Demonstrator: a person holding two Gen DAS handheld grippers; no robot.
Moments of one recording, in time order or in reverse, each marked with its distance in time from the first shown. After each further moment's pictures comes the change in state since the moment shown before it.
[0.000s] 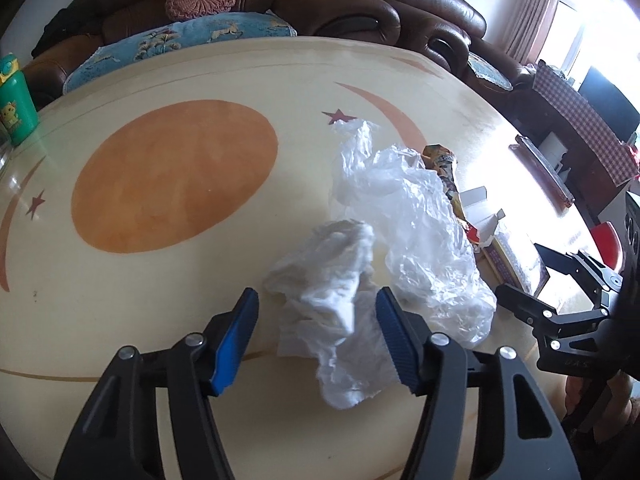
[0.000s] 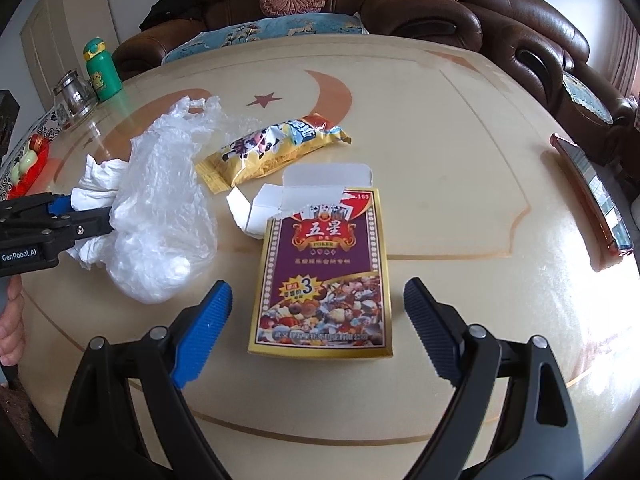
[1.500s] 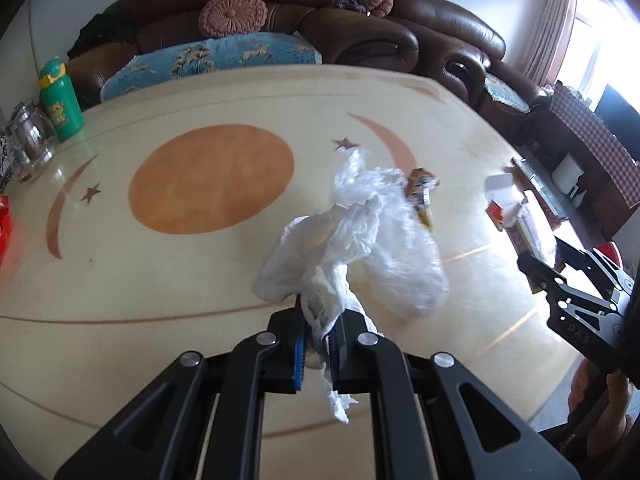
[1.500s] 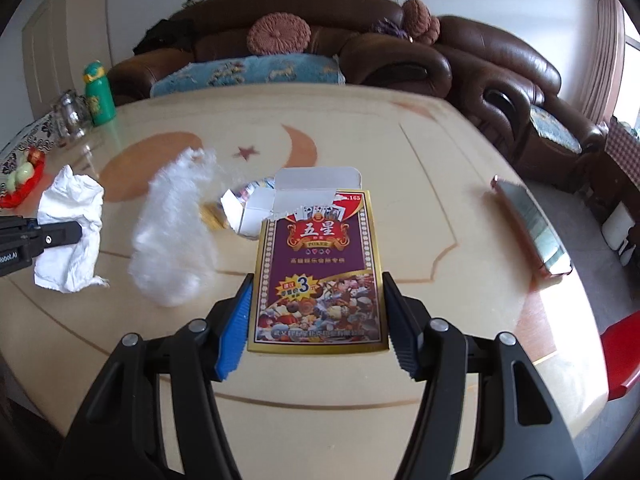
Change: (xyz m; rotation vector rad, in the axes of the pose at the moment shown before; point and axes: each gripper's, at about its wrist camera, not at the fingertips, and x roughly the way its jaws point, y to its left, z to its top) left arm -0.078 -0.027 -0.015 -0.057 -0.078 0.093; right arm -0.069 -0.001 -0.001 -0.028 -0.155 -0.098
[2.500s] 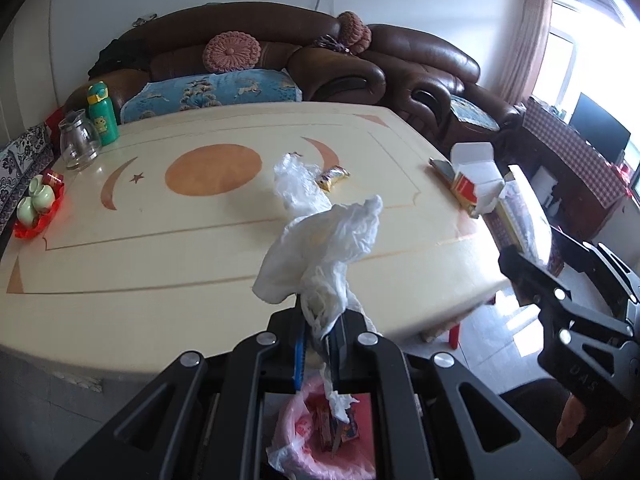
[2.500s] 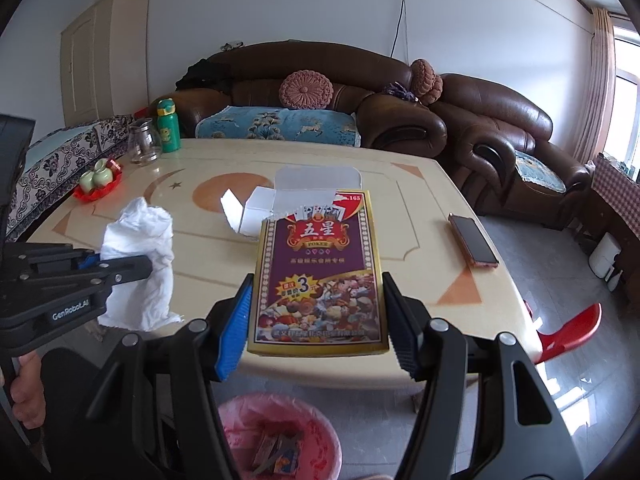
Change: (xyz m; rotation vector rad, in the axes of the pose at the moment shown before) left arm -0.198 -0.092 -0.123 0.004 -0.108 -0.018; right arm -0.237 0.044 -0.062 -0.062 -0.154 0.021
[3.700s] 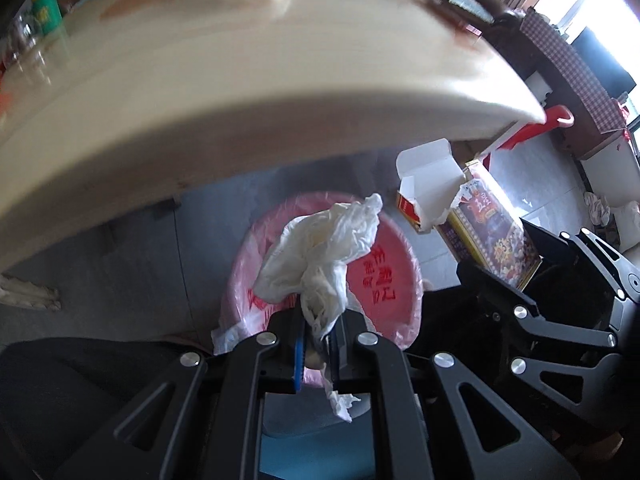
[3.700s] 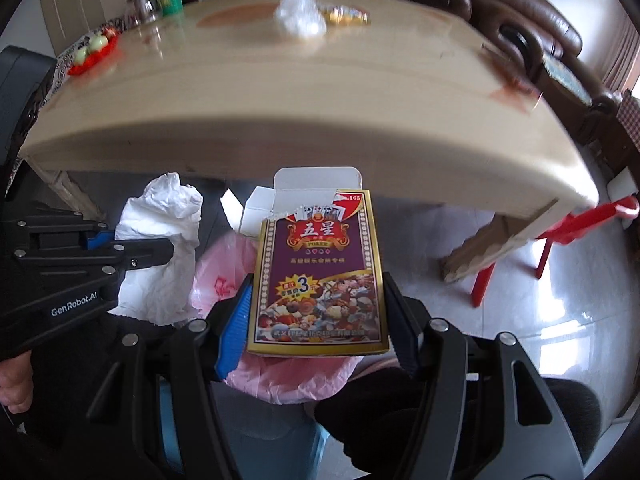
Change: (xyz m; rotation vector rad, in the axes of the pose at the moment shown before) left arm 0.115 -0.023 -0.164 0.016 0.465 -0.092; right arm 0.061 0.024 -0.178 0.010 0.459 0.047
